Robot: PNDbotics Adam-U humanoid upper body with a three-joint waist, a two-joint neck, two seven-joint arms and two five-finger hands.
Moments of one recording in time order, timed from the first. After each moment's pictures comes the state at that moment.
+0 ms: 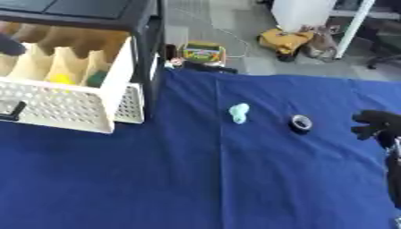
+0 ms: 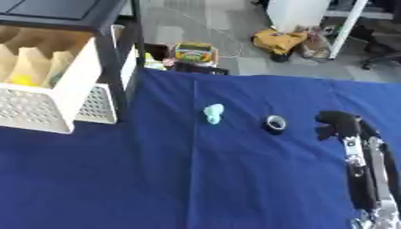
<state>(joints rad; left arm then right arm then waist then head) -0.76 0.63 -0.07 -1.99 0.10 -0.22 -0.36 -0.16 -0.37 -0.20 -1.98 0.09 -0.25 -0.26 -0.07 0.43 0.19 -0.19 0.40</state>
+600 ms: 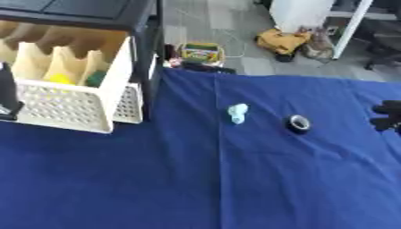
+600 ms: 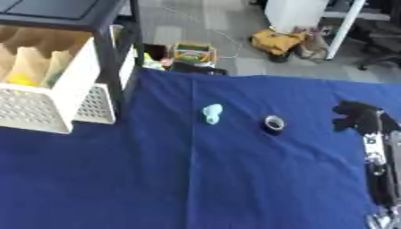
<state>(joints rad) -0.68 0.55 -0.16 -1.99 0.28 -0.34 -0.18 -0.13 -0.52 -0.23 -1.98 0.13 -0.31 -0.35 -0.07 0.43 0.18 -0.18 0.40</state>
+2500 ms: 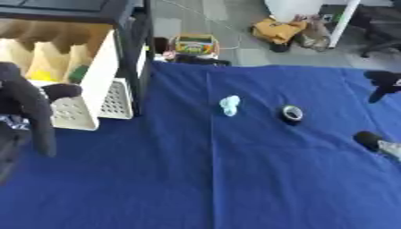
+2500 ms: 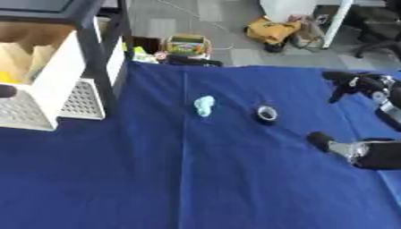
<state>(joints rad) -0.60 0.39 -0.18 -1.99 0.49 -0.32 -0.38 -0.13 -1.10 -0.16 -1.98 0.30 -0.08 -0.06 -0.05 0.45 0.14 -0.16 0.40</state>
